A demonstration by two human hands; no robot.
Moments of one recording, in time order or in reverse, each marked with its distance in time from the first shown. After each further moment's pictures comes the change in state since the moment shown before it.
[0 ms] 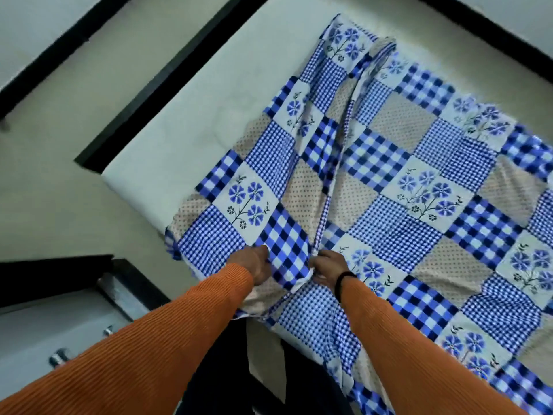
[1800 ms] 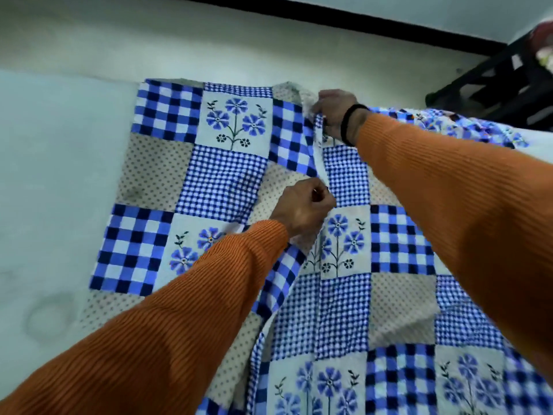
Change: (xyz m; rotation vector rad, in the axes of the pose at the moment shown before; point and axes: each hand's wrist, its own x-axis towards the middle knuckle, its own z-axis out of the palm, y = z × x) left_hand 0.206 0.414 -0.171 -0.354 0.061 0.951; right_hand 0.167 -0.300 -0.409 0.328 0.511 -0.356
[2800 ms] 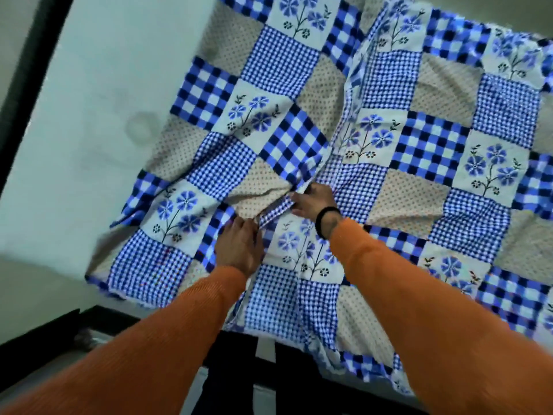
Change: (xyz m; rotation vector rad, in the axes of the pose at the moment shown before) left_hand -0.363 -0.110 0.117 0.626 0.337 -0.515; right_hand -0.293 0.280 0.100 0.033 -0.288 0.272
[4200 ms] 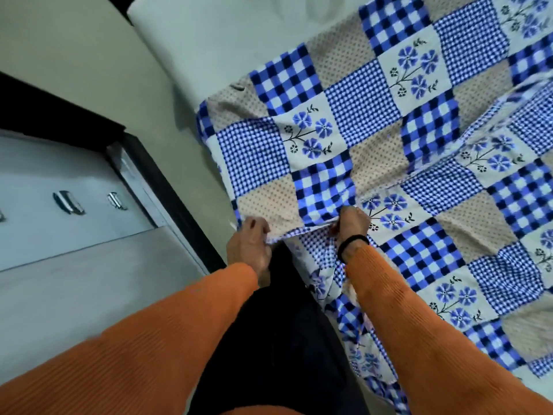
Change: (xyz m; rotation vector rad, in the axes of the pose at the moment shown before) left_hand -0.260 -0.040 0.087 -0.406 0.038 -0.566; right_hand -0.139 0.125 0.050 -0.367 0.049 0.070
